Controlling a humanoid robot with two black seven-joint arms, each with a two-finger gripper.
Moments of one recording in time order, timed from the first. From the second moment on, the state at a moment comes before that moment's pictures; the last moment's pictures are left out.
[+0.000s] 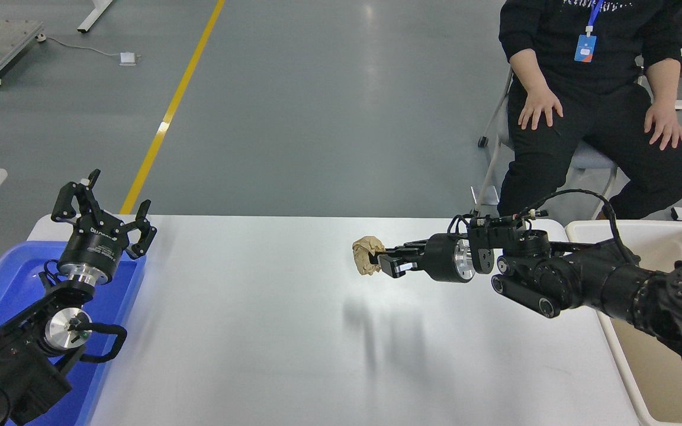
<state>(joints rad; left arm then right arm) -0.53 0.39 -0.87 -0.51 0.08 -0.53 -0.58 1.14 -0.18 -0.23 0.63 -1.21 -0.01 0.58</state>
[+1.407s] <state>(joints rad) -0.53 0.39 -0.87 -0.51 0.08 -0.53 -0.58 1.07 -0.56 -0.10 -0.05 -0.66 0.17 0.34</state>
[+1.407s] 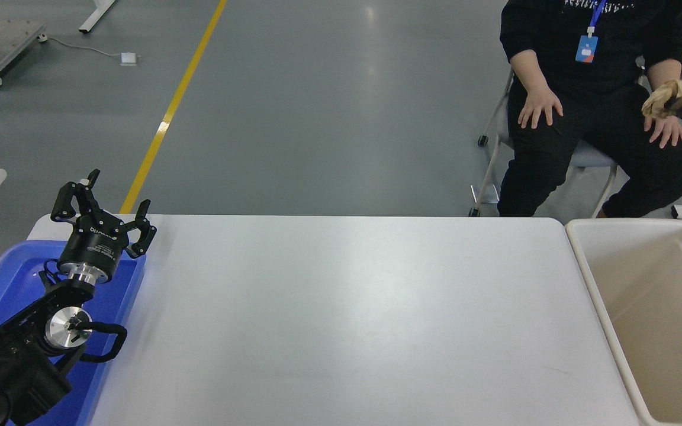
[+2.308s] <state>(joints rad) -0.53 0.39 -0.87 -0.51 0.08 -0.53 -0.58 0.68 -0.39 -0.11 -0.12 -0.45 -0.11 0.17</state>
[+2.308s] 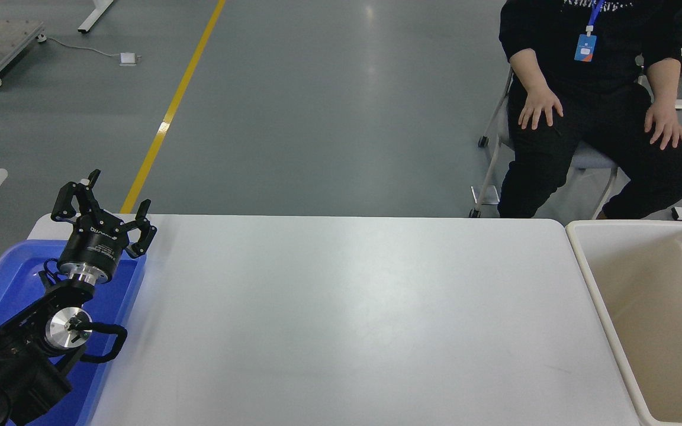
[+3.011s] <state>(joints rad) -0.53 0.39 -0.87 -0.51 0.08 -0.53 -0.58 0.61 -0.33 -0.11 -0.10 -0.44 -0.13 0.17</state>
